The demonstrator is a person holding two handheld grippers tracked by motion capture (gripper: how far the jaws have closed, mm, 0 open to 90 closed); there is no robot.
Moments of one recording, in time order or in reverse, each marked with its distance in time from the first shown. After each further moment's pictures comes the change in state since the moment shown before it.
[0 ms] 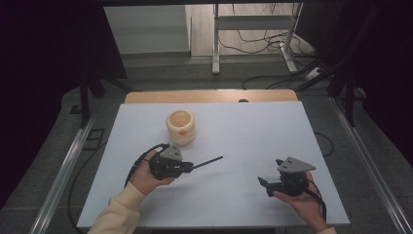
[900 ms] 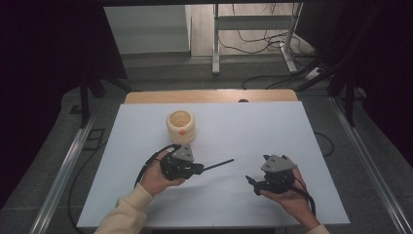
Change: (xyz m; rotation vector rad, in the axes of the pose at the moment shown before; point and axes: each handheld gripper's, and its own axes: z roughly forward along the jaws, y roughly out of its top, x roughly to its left) left arm -0.011 0.022 0.018 -0.004 -0.046 0.026; right arm 0.025 0.027 0.017 -0.001 -0.006 -0.145
